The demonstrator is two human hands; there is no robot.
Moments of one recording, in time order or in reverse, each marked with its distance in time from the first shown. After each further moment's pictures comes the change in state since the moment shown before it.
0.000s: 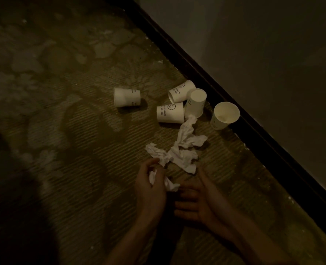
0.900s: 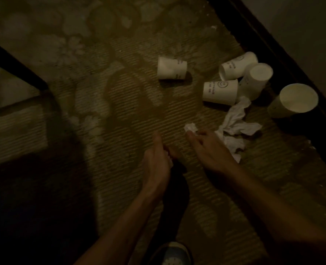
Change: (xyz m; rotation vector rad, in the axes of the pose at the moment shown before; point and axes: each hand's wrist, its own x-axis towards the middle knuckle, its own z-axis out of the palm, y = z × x) left_hand 0.046 0.001 -0.037 0.073 0.151 -0.279; right_hand 0.087 -0.046 0.053 -1.222 0.153 -0.505
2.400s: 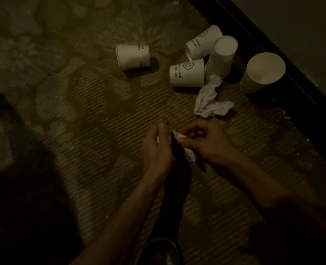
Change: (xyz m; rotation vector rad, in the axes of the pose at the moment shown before) left_hand -0.011 -0.001 0.042 0.127 -0.133 0.189; right_hand -0.024 0.038 -0.010 0.737 0.020 0.006
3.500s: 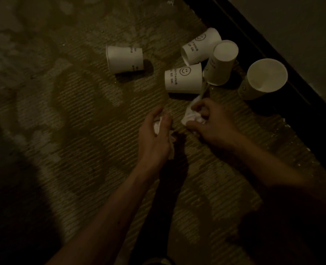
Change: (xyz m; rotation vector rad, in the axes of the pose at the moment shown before) left_hand 0.036 0.022 0.010 0.009 -0.116 0.027; right_hand 0.051 -0.018 -0.030 -0.236 0.124 0.005
